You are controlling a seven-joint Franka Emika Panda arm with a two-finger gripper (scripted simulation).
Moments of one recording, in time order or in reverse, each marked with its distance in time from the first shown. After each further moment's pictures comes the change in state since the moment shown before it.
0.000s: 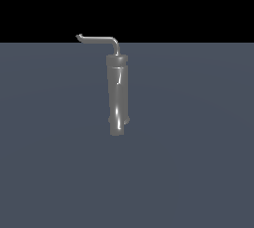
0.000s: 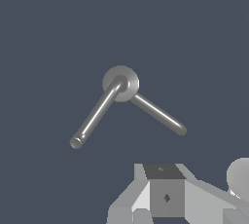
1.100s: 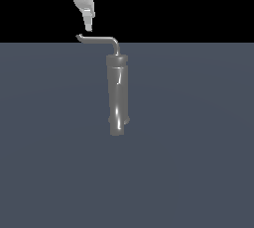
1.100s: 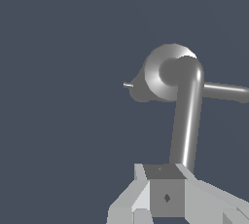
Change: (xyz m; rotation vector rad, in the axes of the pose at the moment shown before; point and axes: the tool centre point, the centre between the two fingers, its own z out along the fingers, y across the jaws) arm 0.022 -0.094 0.084 0.007 0.005 0.485
